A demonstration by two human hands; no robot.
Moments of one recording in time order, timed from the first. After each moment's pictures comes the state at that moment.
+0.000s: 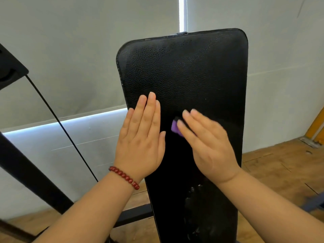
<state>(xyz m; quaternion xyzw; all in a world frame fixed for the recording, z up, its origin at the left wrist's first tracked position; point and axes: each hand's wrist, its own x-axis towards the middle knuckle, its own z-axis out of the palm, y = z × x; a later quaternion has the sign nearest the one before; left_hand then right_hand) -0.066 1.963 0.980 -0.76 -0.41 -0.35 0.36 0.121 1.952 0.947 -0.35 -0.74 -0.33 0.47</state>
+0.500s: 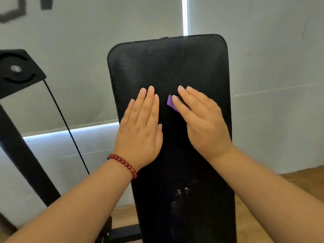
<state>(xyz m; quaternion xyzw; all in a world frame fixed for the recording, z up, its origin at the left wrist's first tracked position) -0.030 1.958 0.976 -0.74 -0.44 -0.32 0.40 0.155 1.980 0.966 -0.30 -0.72 -0.37 0.52</state>
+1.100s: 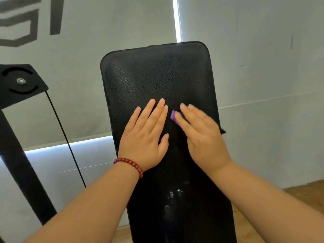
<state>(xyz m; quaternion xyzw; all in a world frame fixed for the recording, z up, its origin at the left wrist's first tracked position) -0.006 1.961 0.953 -0.73 -0.41 -0.29 0.46 0.178 1.979 0.919 -0.33 -0.70 -0.36 0.52</state>
